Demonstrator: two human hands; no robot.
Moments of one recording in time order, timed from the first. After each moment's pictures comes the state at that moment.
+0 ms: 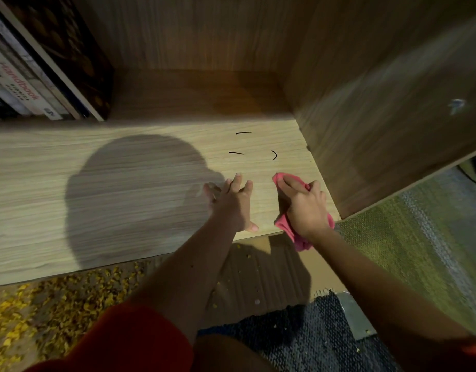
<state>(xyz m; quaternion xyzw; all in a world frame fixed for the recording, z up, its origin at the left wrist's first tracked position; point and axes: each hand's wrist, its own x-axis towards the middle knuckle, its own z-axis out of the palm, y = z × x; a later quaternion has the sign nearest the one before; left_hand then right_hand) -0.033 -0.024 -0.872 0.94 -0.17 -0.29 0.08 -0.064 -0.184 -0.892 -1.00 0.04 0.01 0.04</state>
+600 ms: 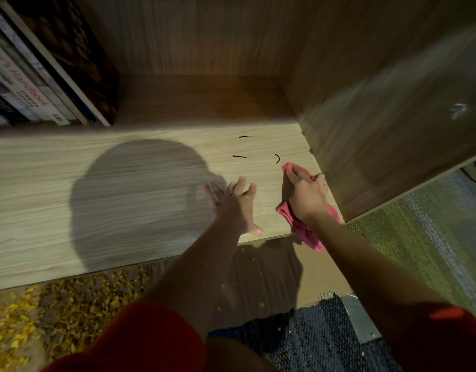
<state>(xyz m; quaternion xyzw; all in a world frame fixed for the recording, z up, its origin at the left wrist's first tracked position) -0.034 -0.023 -0.875 0.95 -0.17 -0.26 0.06 -0.036 -0.186 -0.890 -0.99 0.11 0.03 0.08</state>
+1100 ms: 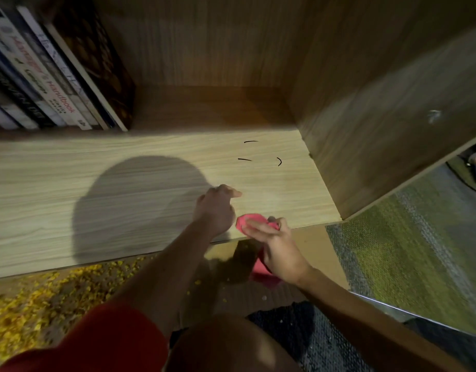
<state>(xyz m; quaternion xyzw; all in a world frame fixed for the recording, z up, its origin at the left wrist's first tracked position) -0.043 0.027 -0.882 0.94 -0.13 -0.13 0.28 -0.129 -0.127 -0.908 -0.97 -0.13 0.02 0.21</state>
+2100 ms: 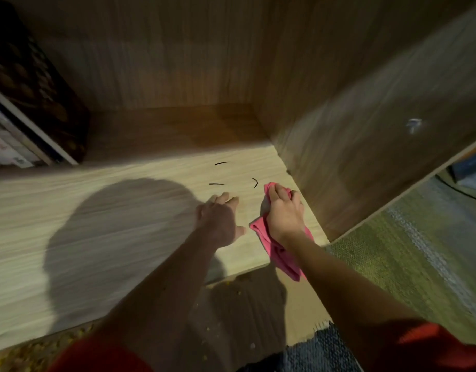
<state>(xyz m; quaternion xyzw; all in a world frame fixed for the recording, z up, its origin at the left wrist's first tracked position) 0.001 -0.035 -0.877 0.95 -0.19 -0.21 0.15 -0.022 -0.183 -0.898 -0.99 0.15 0.01 0.09</state>
